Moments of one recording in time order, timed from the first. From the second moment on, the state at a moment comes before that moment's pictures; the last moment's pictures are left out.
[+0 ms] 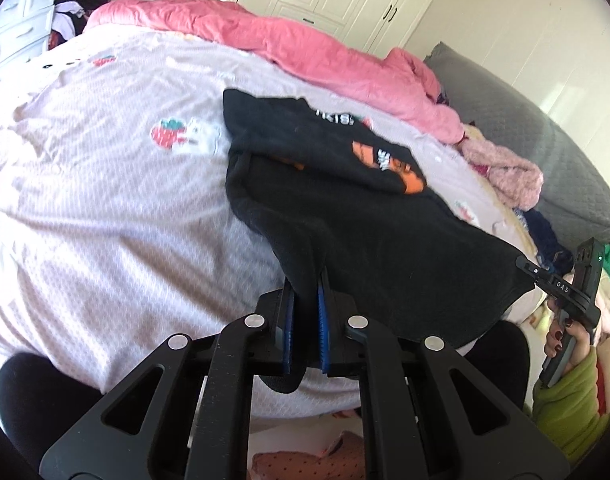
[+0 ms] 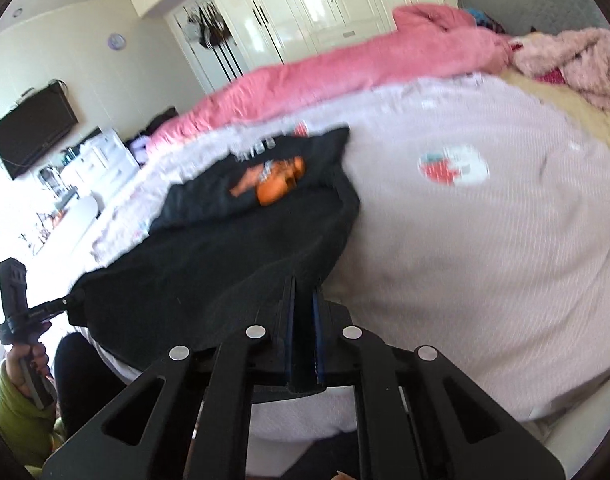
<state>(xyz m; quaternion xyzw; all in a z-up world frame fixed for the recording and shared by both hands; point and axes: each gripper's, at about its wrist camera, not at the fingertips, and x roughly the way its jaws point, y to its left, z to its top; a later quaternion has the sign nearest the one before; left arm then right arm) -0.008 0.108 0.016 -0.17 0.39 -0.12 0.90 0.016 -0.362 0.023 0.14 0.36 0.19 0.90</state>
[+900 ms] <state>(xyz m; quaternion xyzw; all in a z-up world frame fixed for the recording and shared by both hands) 0.118 0.150 0.045 -0.21 0.33 -0.06 0.92 0.180 -0.337 0.063 0.18 0.29 0.16 0.93</state>
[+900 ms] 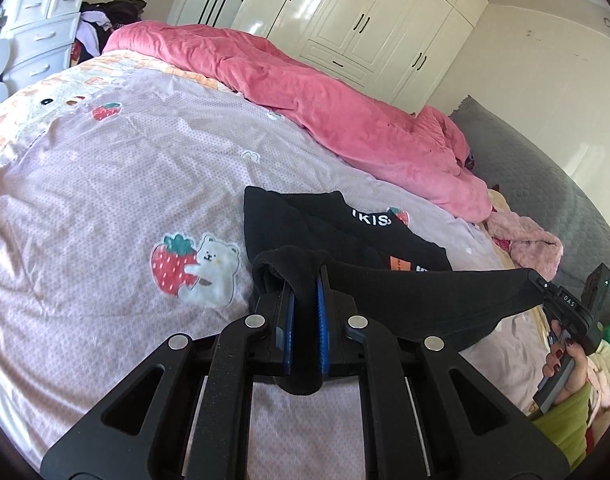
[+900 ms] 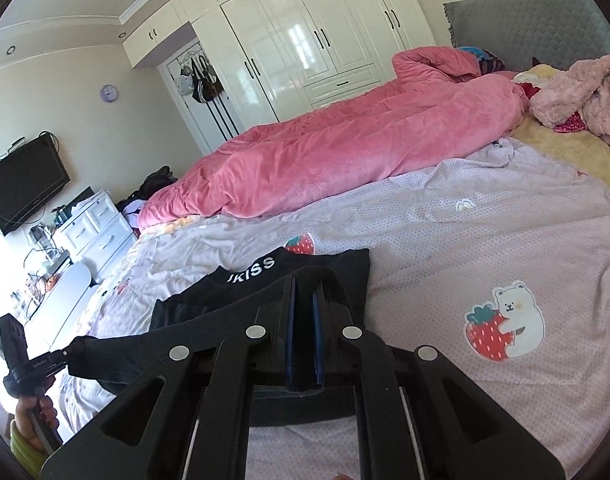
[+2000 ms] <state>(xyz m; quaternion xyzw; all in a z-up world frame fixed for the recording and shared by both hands) 0.200 0.162 -0.004 -0.19 0.35 -0.03 0.92 0.250 -0.327 -0.002 0.17 0.33 0.08 0.92</state>
